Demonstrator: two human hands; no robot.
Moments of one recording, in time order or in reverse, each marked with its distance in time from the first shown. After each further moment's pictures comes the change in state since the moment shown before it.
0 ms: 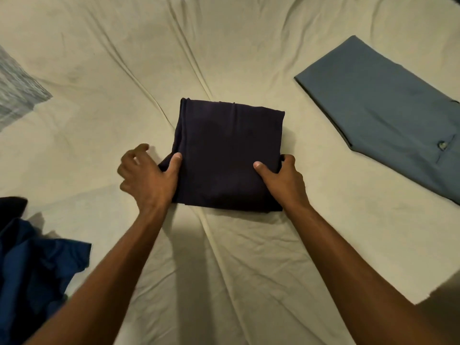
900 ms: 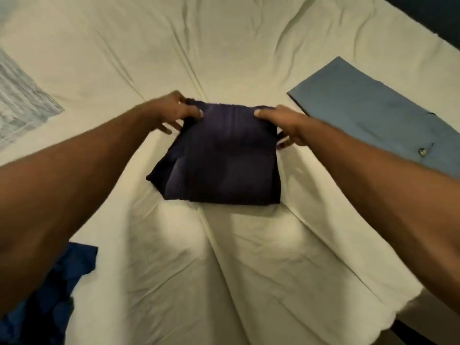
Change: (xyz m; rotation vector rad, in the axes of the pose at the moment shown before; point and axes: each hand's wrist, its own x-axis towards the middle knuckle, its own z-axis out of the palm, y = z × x) left_hand 0.108 0.115 -0.049 -0.076 -0.781 0.146; right_hand 0.072 -0.098 -0.060 0.035 -0.335 -0.061
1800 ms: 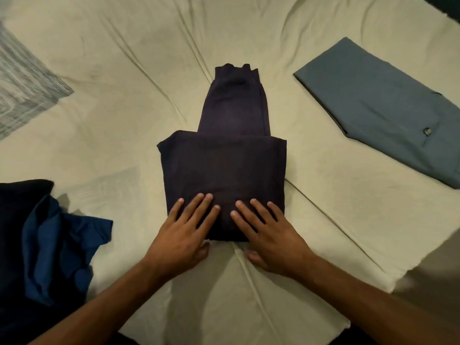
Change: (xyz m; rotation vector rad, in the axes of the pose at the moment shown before) left_hand -0.173 -0.196 0.163 0.958 0.186 0.684; right_hand -0.166 0.187 0.143 -1.213 0.074 -0.796
